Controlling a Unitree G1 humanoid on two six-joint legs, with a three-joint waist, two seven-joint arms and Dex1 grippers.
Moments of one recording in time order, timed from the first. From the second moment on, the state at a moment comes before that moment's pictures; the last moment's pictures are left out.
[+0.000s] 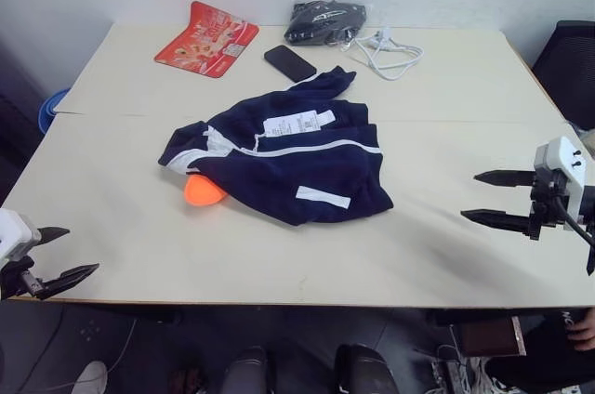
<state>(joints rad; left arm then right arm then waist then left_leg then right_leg) 0.29 1.02 0.69 0.05 -0.31 0.24 -1.07 -0.34 -1.06 -0.22 0.24 0.42 0.33 1.34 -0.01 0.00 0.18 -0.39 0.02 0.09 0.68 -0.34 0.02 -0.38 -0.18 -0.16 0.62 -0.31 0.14</state>
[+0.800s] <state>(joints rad) -0.05 0.67 0.40 -0.41 -0.47 0.62 -0.65 -0.43 -1.01 -0.26 -0.25 0.76 0.67 1.23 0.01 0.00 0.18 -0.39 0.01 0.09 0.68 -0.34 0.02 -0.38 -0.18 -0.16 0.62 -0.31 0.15</state>
